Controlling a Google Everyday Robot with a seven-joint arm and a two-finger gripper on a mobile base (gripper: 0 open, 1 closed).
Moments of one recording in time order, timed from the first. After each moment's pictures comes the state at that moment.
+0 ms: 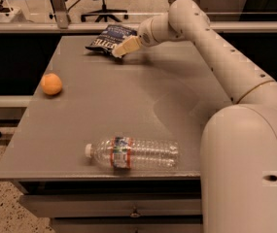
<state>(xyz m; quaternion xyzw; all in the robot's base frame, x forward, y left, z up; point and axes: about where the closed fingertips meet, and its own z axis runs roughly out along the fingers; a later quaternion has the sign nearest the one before) 0.852 0.005 0.866 -0.42 0.74 0.18 0.49</state>
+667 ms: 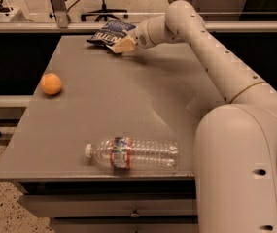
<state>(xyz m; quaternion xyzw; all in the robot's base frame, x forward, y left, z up) 0.853 0.023 0.855 -0.43 0.74 0.21 0.48</state>
